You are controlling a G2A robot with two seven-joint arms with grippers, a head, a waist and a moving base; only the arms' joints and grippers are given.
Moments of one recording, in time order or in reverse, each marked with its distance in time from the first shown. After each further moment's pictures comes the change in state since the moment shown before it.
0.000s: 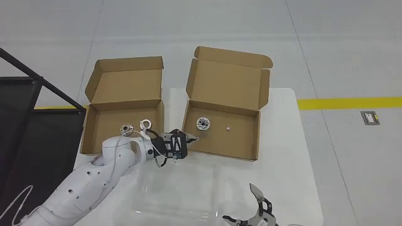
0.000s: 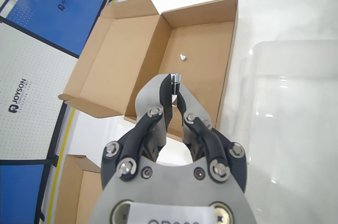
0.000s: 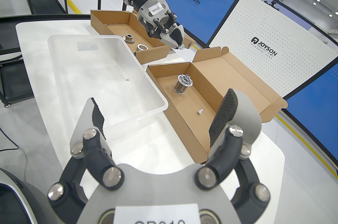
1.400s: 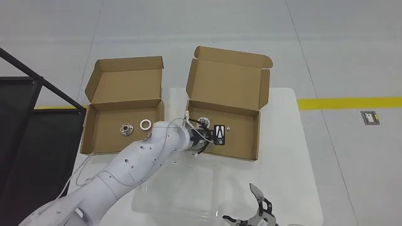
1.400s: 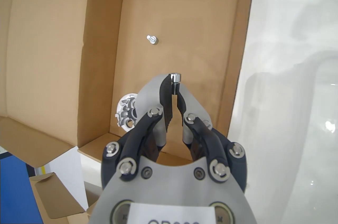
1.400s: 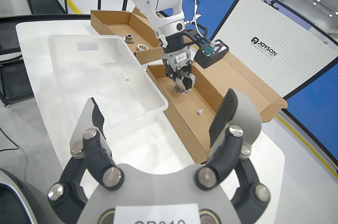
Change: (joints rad) left arm -0.273 -0.376 0.268 0.385 -0.165 -0.077 -0.464; right arm 0.000 0.000 0.000 0.000 0.000 0.000 0.000
